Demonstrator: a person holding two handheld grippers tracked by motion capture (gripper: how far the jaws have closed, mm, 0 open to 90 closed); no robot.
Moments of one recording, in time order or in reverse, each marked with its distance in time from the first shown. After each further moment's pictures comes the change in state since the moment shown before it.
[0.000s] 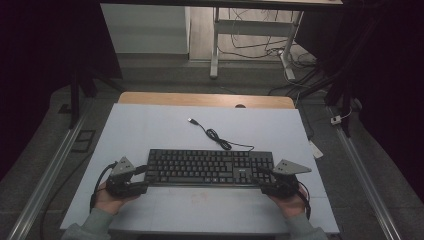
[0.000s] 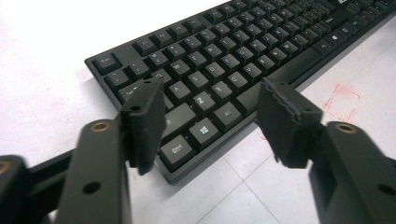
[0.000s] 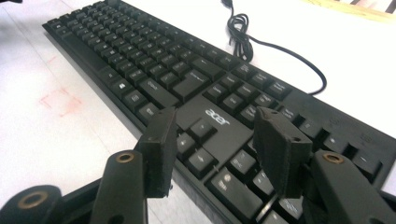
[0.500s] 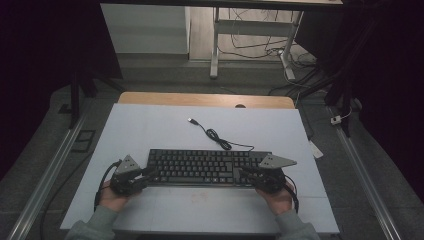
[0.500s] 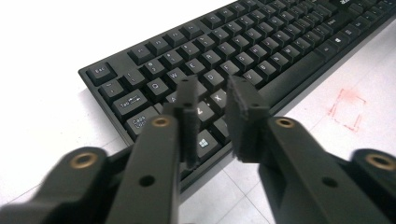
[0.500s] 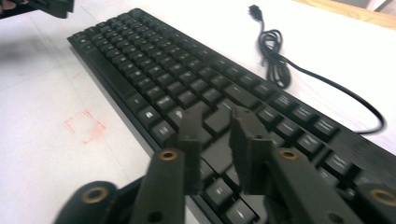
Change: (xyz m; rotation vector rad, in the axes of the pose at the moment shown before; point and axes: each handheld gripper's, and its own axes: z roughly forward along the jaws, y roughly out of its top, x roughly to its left) left arm -0.001 0.004 0.008 -0.004 0.007 0.016; right arm 0.016 0.024 0.026 0.009 0.074 -0.020
